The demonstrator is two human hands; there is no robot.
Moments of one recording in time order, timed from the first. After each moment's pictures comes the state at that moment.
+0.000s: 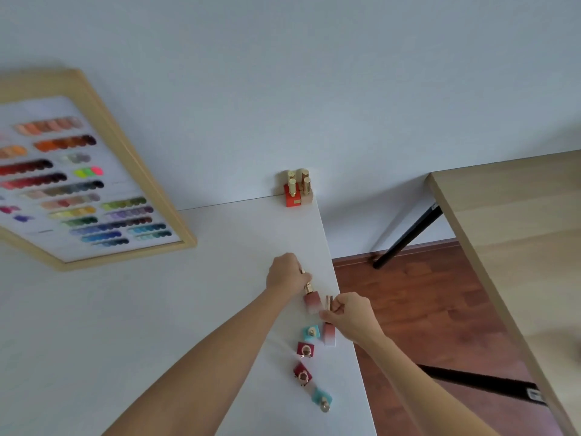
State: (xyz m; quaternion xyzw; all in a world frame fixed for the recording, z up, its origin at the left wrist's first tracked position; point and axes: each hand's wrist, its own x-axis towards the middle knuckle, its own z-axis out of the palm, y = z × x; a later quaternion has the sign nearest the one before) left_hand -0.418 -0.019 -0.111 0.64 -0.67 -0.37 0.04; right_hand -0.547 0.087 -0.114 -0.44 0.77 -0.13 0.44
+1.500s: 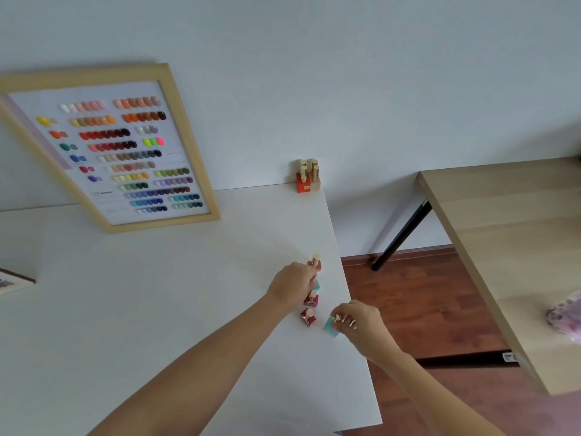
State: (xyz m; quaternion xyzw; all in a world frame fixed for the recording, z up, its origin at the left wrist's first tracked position) left_hand -0.365 0.101 -0.063 0.48 -0.84 -0.25 0.05; right_hand -0.524 0.211 -0.087 -0.62 0.69 -0.18 0.32
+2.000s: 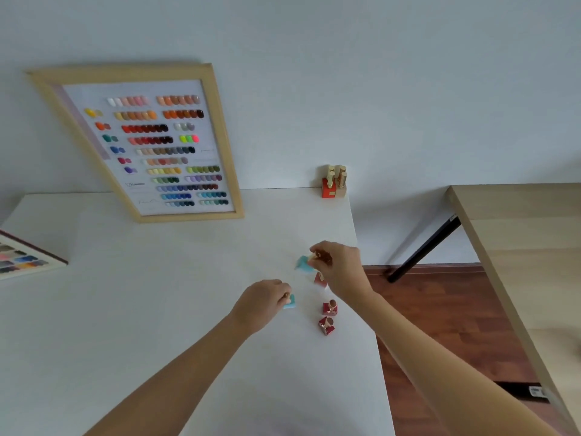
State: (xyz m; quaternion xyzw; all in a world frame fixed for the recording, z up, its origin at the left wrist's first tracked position) left_hand -0.267 0.111 -0.062 0.49 -0.84 -0.22 0.04; right_hand -0.459 0.100 -0.021 -0.63 0.65 -0.30 0.29
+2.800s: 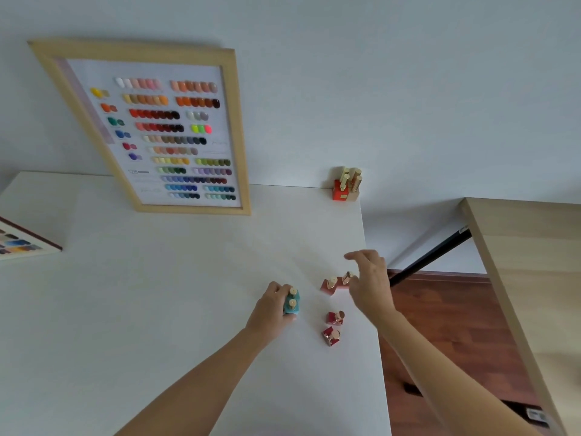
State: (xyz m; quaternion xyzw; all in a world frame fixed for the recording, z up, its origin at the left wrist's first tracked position) left_hand -0.274 0.108 -0.119 0.59 -0.71 -0.36 0.10; right_hand -0.488 0.092 -0.063 -0.64 0.73 -0.19 0.17
